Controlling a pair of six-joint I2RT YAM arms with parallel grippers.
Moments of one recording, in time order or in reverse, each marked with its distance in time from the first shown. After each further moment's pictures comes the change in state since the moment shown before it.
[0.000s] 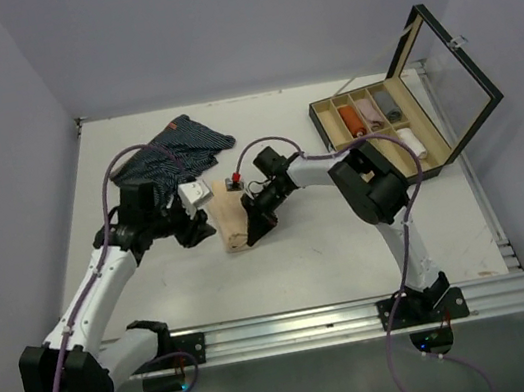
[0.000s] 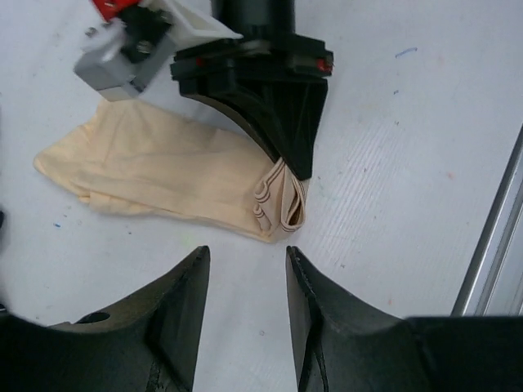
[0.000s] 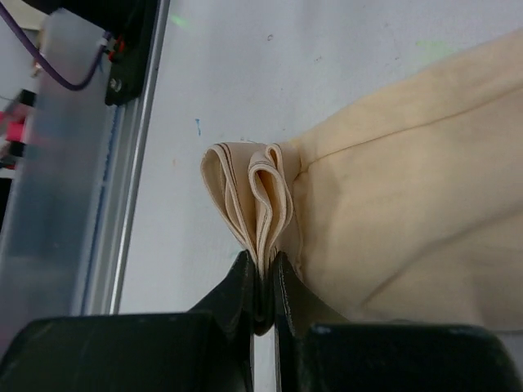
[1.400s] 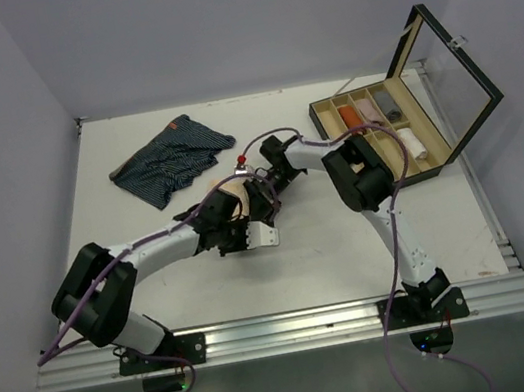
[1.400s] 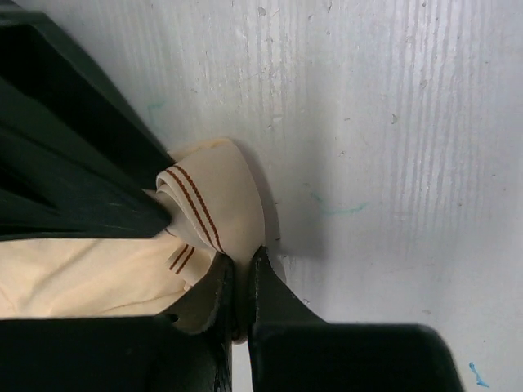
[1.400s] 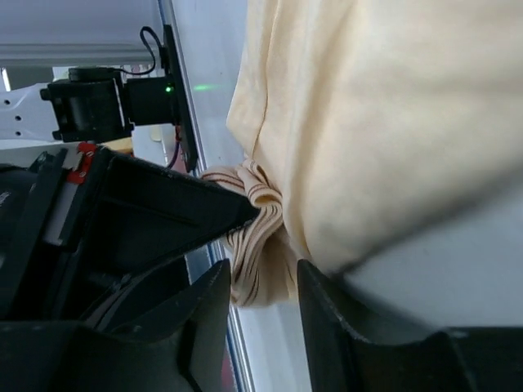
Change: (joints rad) left arm -0.474 0.419 -0.056 0.197 -0.463 0.431; right arm -0.096 0.263 0.347 -0.362 -0.107 0.404
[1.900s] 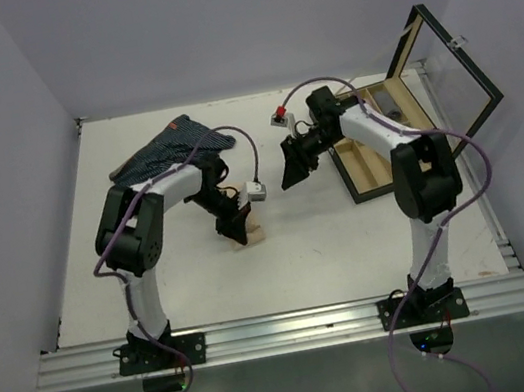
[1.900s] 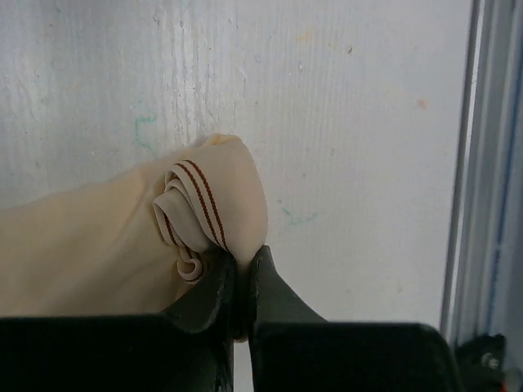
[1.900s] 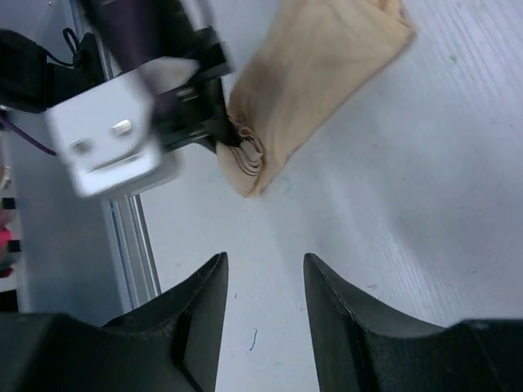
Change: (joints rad) left arm 0.226 0.433 0.493 -0.565 0.473 0.020; right arm -0.237 -0.420 -0.142 -0.063 0.257 -0.287
